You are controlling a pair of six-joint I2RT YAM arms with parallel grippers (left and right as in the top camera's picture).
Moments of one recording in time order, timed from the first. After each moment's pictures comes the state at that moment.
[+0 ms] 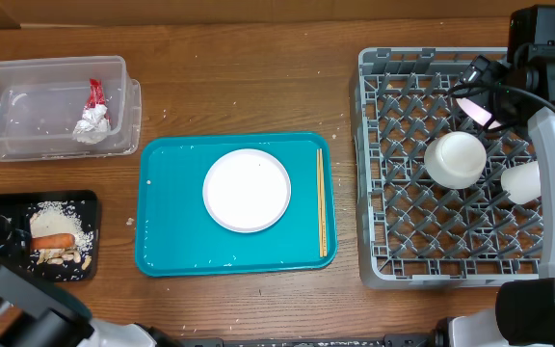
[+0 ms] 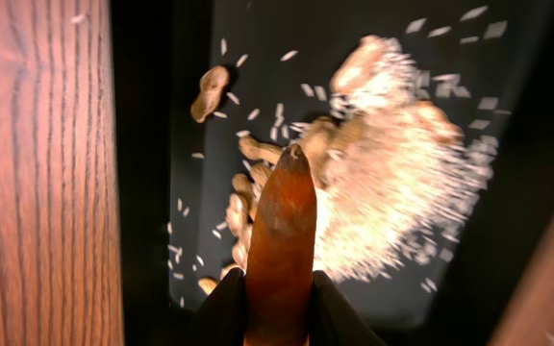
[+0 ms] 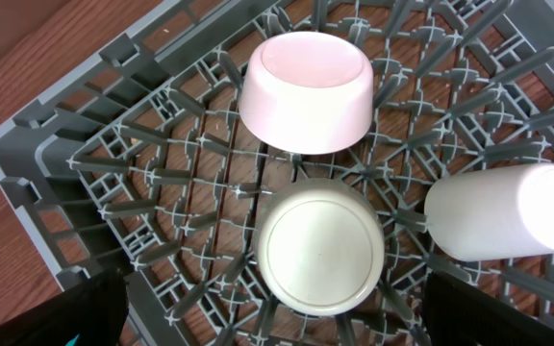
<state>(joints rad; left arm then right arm) 0.88 1.74 1.30 -1.04 -0.04 -0.88 -0.08 1.67 1.77 -1.22 0.18 0.54</state>
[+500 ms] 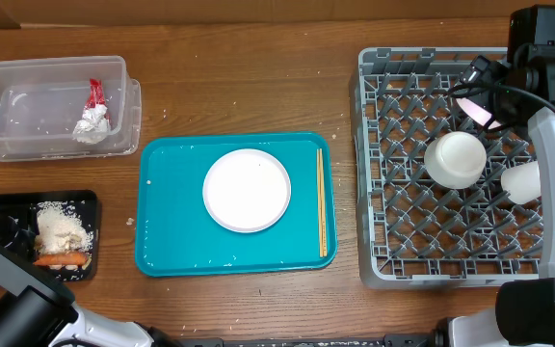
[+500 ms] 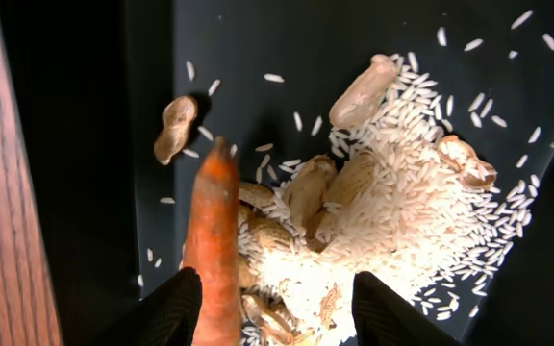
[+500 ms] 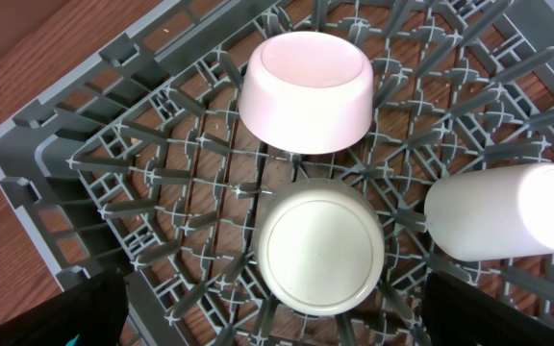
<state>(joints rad) 0.88 1.85 1.30 -0.96 -0.04 -0.86 -0.08 1.67 1.77 -1.22 0.18 0.54</state>
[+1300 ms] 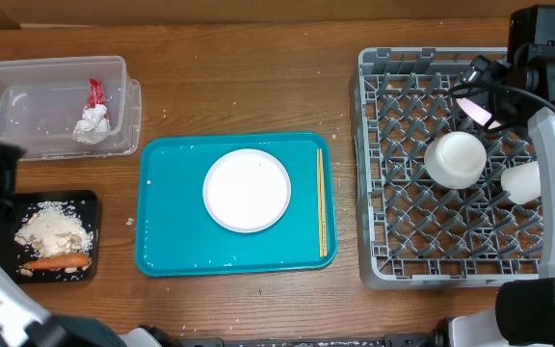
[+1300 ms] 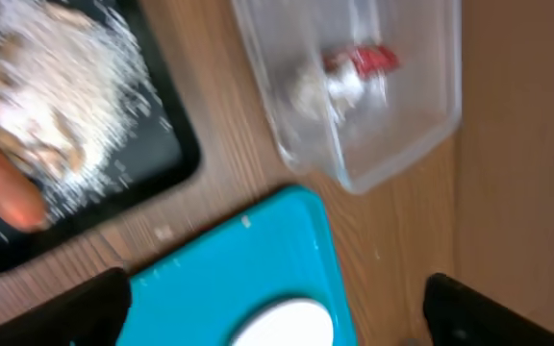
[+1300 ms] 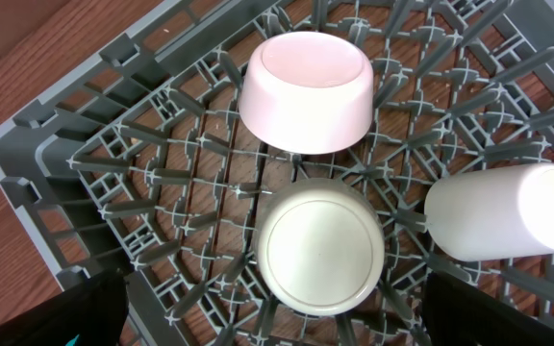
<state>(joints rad) 0.81 1.49 1.52 -1.17 0.41 -0.62 -0.08 1.67 1.77 -1.22 0.18 0.54</state>
